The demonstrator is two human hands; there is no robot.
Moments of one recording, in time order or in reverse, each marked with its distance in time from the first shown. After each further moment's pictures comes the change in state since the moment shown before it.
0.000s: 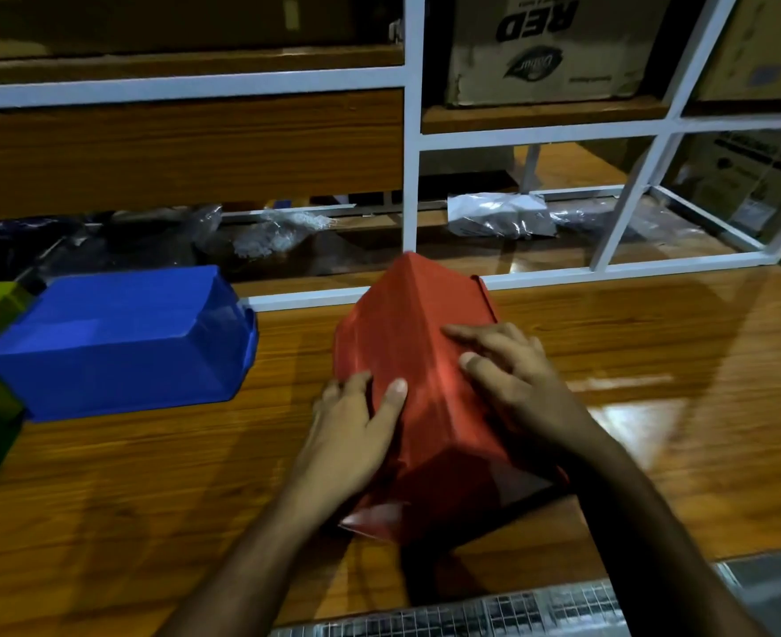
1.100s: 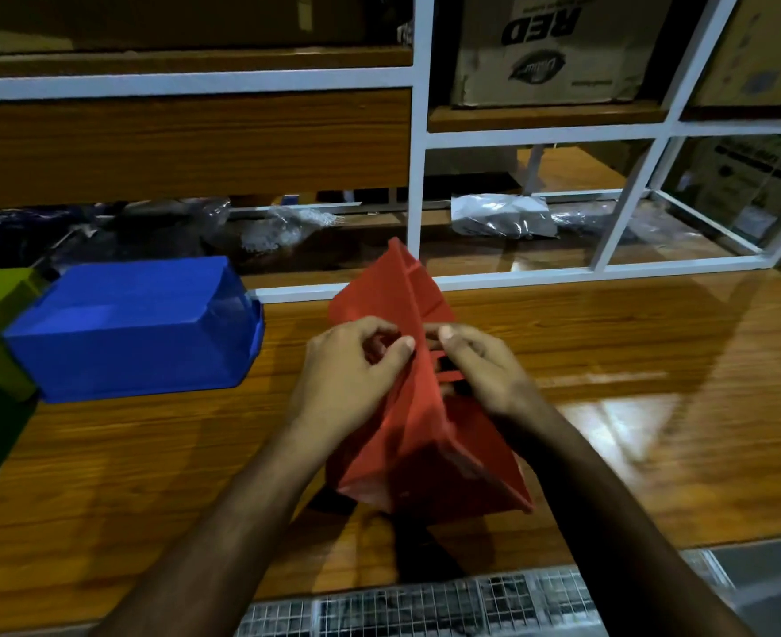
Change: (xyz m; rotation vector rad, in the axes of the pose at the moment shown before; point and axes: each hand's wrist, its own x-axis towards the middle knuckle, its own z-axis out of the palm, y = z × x) left_hand 0.005 0.023 -0.034 -0.058 0.302 0.296; right_hand -0.003 -0.020 0.030 0.540 -0.109 0.160
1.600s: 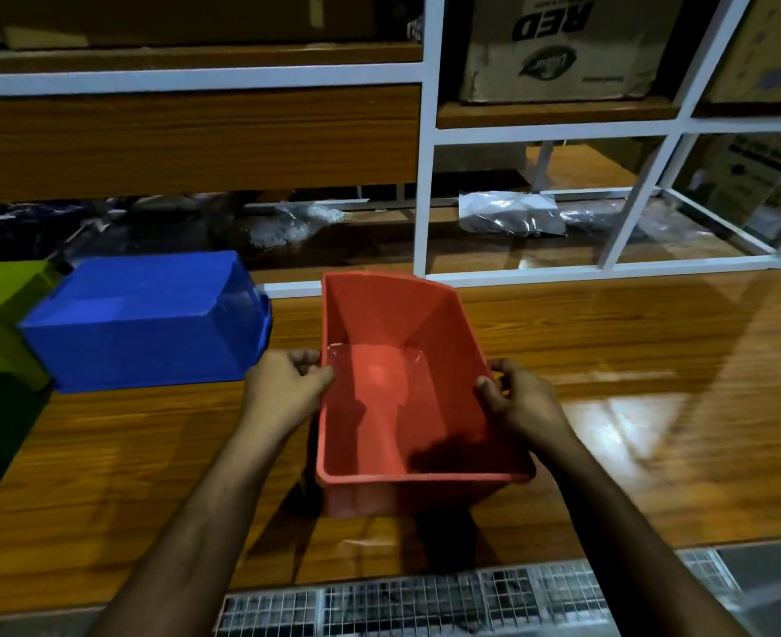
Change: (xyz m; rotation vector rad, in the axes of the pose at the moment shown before) left_hand -0.011 -0.067 -0.014 -0.228 -0.041 -0.486; right_hand 0.002 0.065 -0.038 -0.658 0.243 0.179
